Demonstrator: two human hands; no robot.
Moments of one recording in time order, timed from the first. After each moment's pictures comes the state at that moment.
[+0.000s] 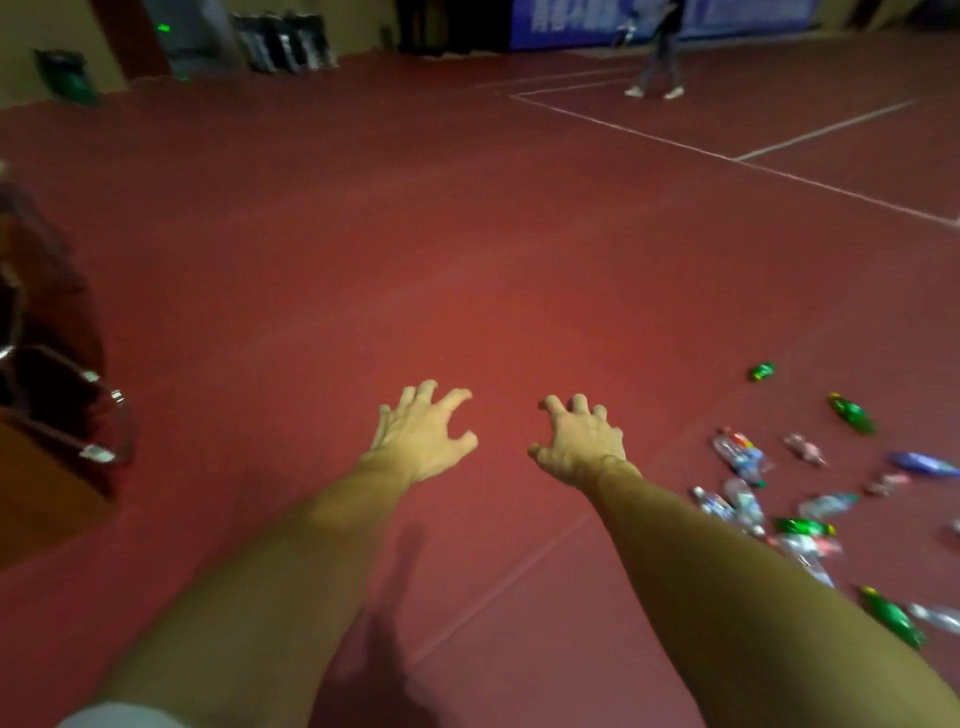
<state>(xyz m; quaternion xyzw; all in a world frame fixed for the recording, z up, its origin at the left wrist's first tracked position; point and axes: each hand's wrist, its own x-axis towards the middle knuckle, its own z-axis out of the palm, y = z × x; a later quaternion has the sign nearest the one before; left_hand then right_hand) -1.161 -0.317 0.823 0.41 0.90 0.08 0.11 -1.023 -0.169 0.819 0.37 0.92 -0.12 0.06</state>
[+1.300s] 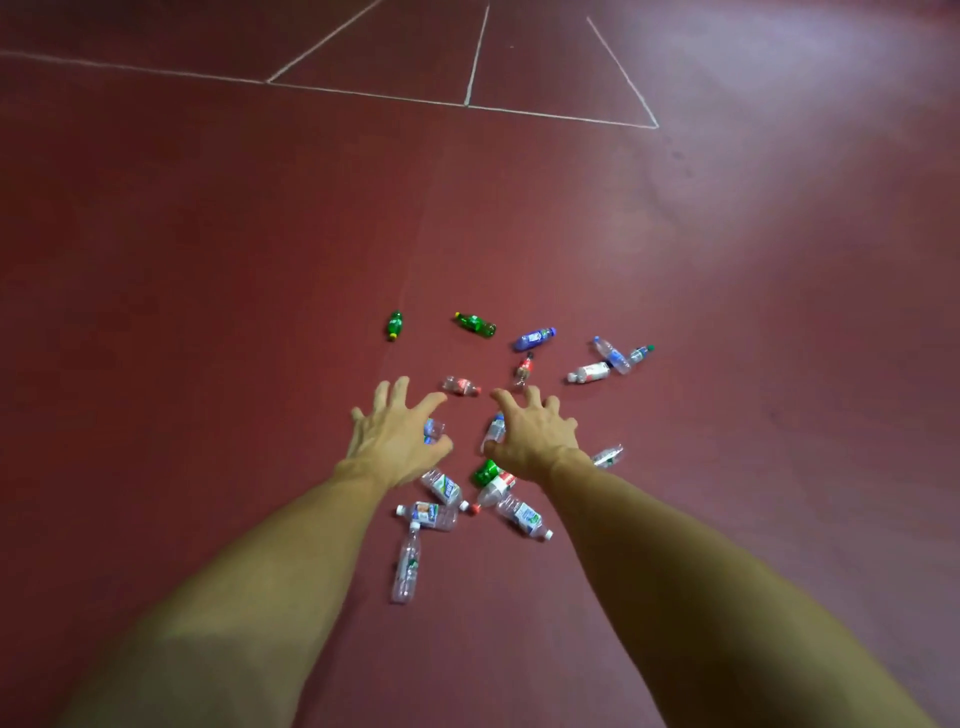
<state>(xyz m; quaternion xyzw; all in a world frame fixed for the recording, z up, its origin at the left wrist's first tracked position) -0.871 0.394 0.751 0.74 0.66 0.00 0.15 -0.687 0.392 0.761 0.69 0.70 -0.16 0.05</state>
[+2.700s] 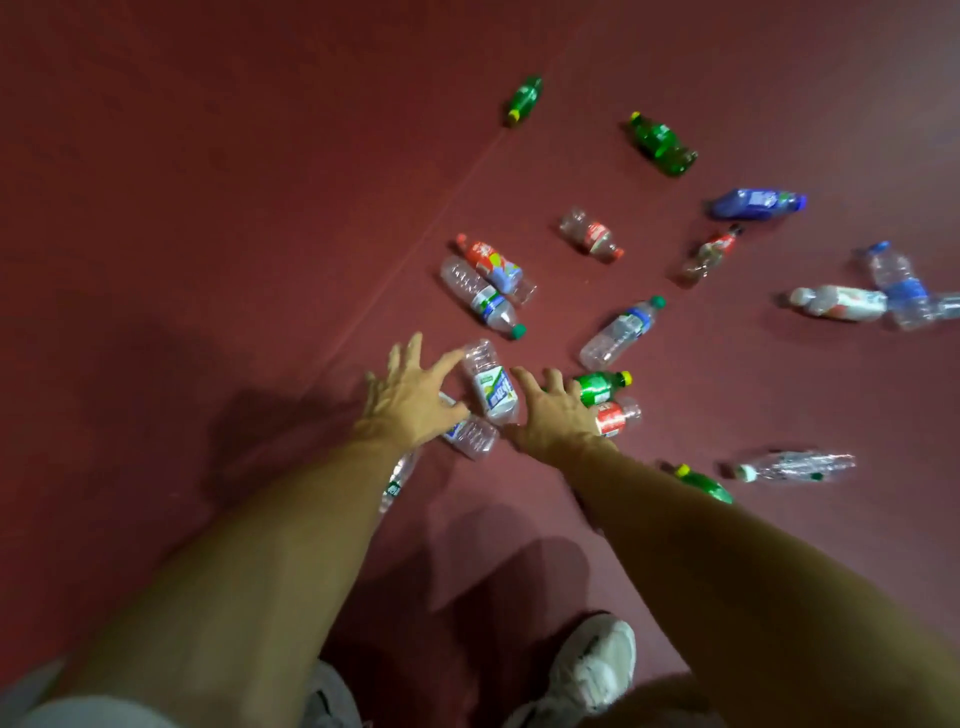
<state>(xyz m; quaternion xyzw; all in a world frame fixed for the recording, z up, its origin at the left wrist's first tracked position) -0.851 0.575 0.171 0.55 0.79 -0.01 0.27 -0.672 0.632 0.168 0.53 0.79 -0.24 0.17</state>
